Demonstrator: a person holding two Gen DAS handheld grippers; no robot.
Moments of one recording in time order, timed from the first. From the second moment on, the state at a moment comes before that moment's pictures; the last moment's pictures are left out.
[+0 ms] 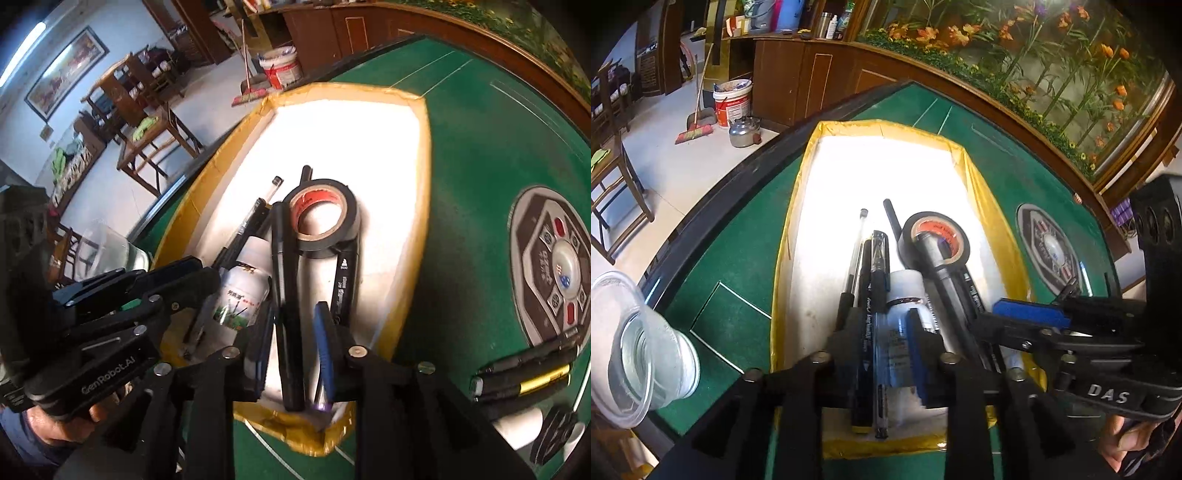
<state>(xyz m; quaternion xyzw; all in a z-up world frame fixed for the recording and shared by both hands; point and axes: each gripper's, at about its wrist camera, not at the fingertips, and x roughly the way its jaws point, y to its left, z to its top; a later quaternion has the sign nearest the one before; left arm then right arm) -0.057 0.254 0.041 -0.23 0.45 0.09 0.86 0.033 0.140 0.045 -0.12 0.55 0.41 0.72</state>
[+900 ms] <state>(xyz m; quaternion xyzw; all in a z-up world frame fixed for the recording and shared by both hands) -0.011 0.063 0.085 -0.11 0.46 -0.08 0.88 0.041 -0.138 0.058 0.07 0.56 0.27 0.78</state>
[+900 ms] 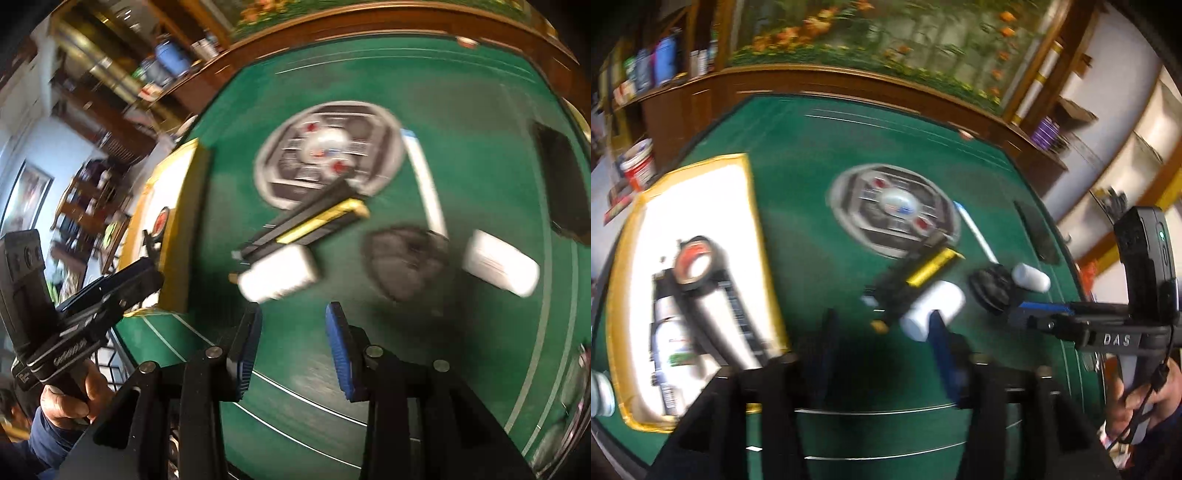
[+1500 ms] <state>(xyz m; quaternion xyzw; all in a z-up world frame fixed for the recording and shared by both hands) 0.037 -0.027 0.034 0.05 0.49 -0.12 0.86 0.037 -0.224 0.047 0.10 0.57 0.22 0.78</state>
